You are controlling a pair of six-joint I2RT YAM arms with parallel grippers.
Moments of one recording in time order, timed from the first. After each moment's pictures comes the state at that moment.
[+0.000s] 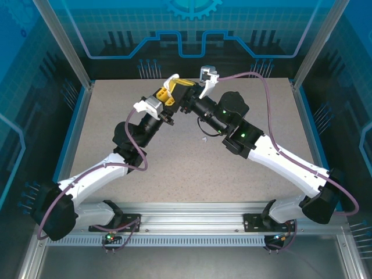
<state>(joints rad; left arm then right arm) -0.60 1.22 0.81 0.94 0.06 0.09 0.86 1.38 1.37 0.22 0.05 0.54</state>
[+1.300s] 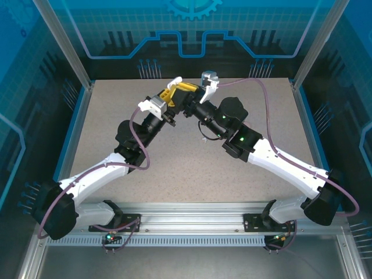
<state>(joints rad) -0.61 1.23 0.81 0.88 0.05 0.10 0.87 1.36 1.28 0.28 0.09 0.50</state>
